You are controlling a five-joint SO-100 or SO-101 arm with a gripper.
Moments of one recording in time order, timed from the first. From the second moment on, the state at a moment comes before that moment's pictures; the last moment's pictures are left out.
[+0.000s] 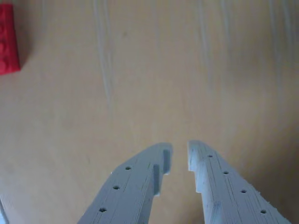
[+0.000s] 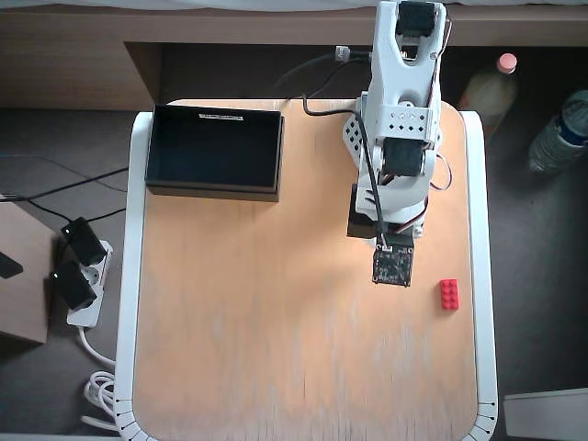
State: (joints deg) arm -0.4 146.8 145.5 75.6 177.7
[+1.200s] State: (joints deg) arm -17.6 110.6 122.9 72.5 160.8
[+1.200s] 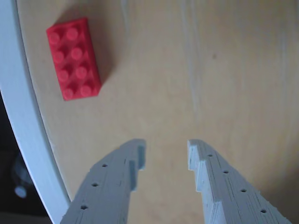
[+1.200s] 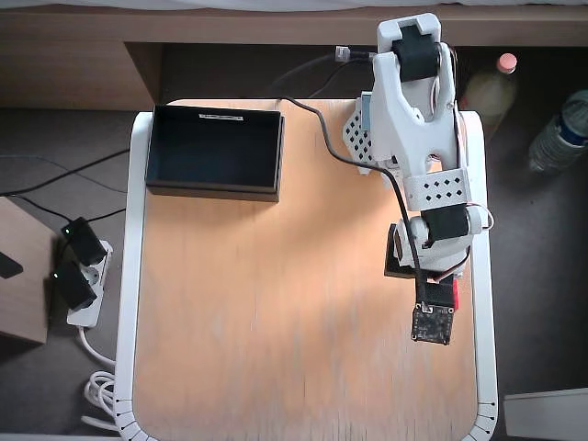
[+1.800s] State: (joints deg) arm -17.6 103.8 122.8 63.3 161.5
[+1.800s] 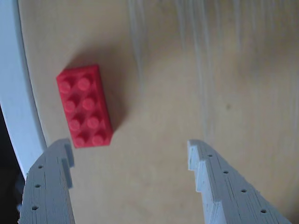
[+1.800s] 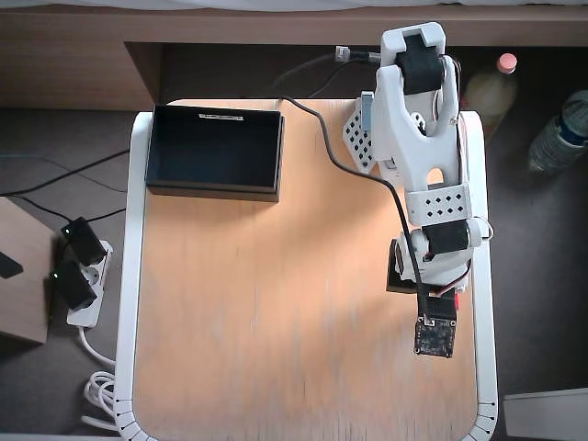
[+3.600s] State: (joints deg) arm -20.9 93.9 119.1 58.9 157.7
